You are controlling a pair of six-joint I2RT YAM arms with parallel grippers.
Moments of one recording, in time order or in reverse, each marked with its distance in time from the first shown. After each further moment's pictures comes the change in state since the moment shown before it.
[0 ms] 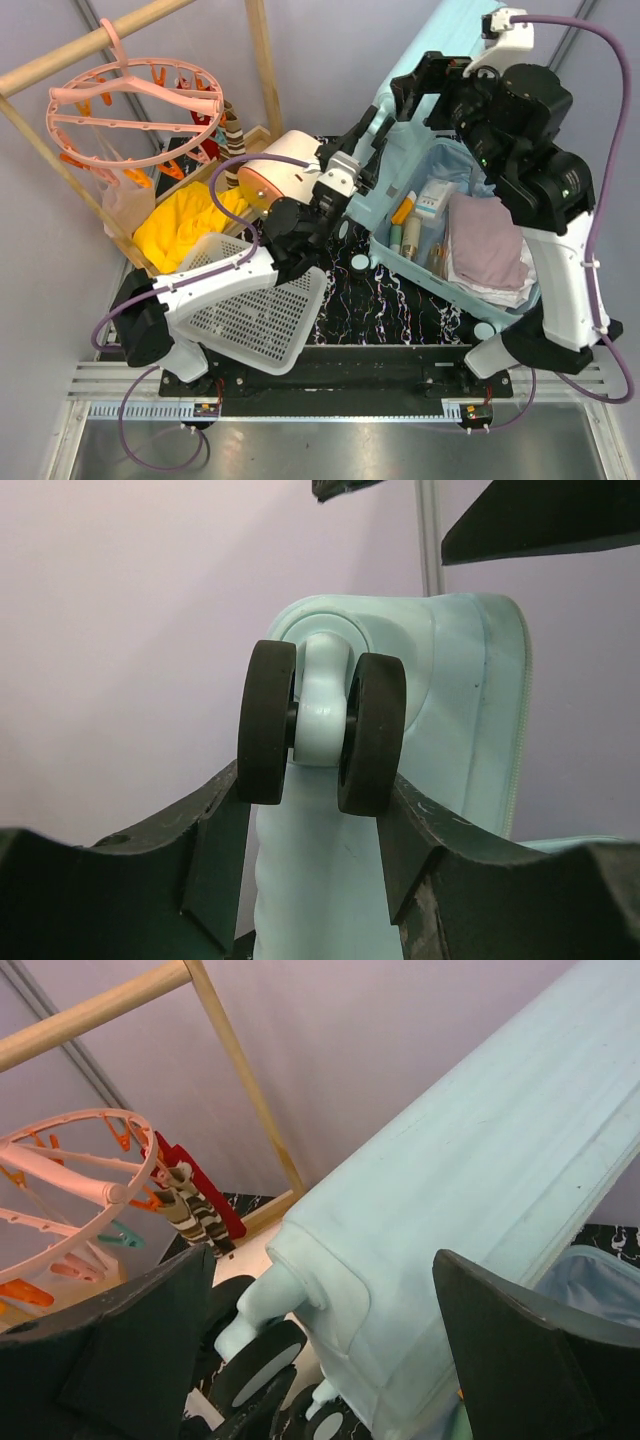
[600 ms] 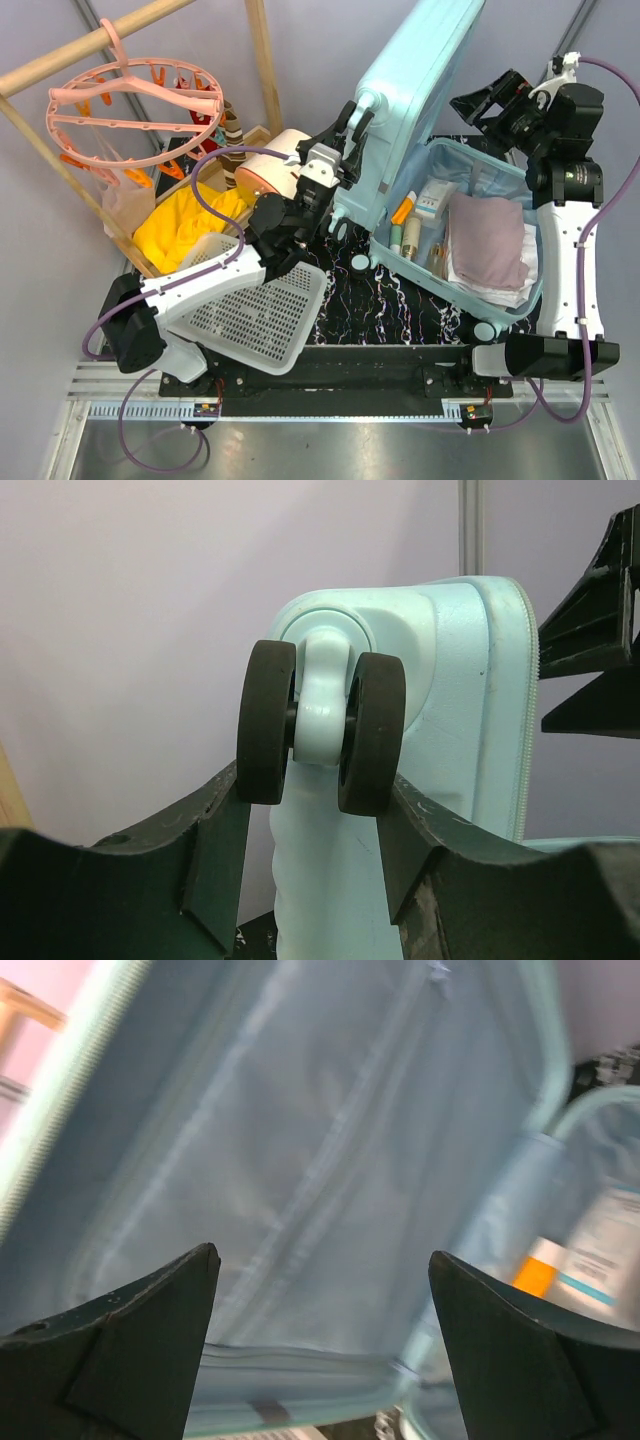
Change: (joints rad) left arm 0.071 -0.062 -0.055 -0.031 -0.005 -0.054; right arm -0.713 -0.119 -0.580 0.226 -0.719 0.373
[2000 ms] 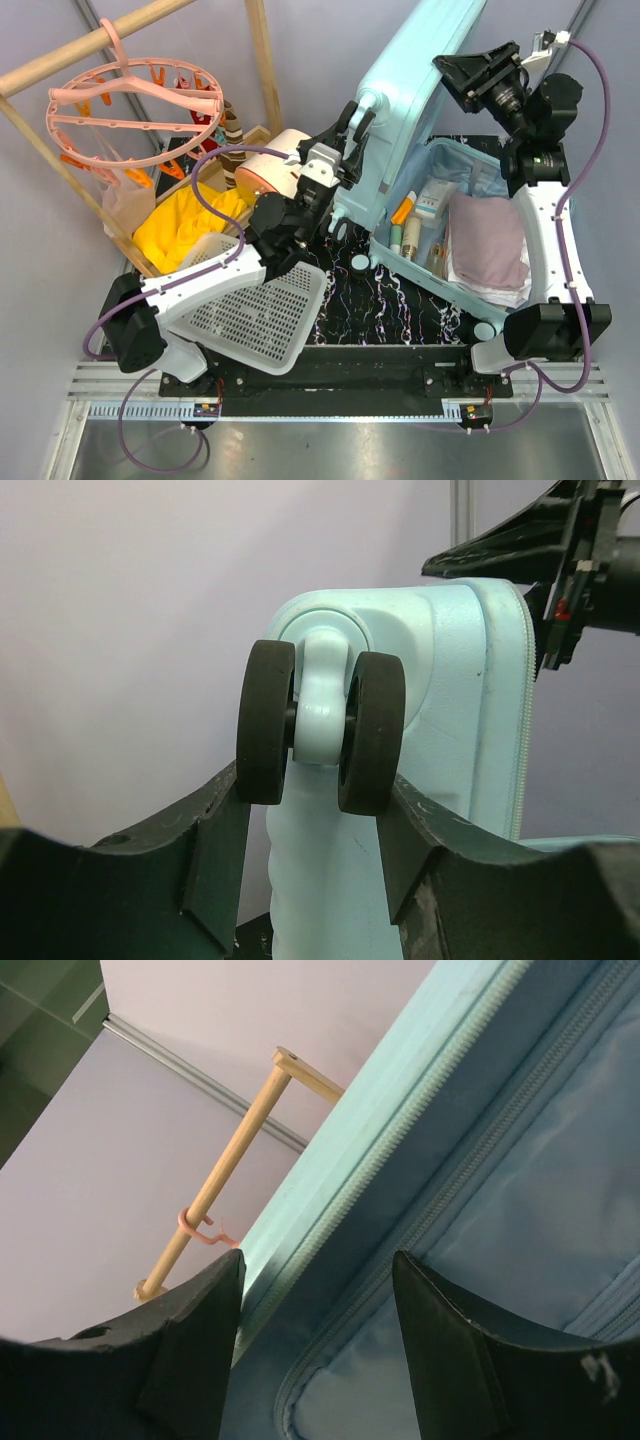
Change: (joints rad) left arm 0.003 0.003 0.000 -0.001 0.023 -0.014; right arm 0.074 0.096 -0.097 0.684 -0.169 0.502
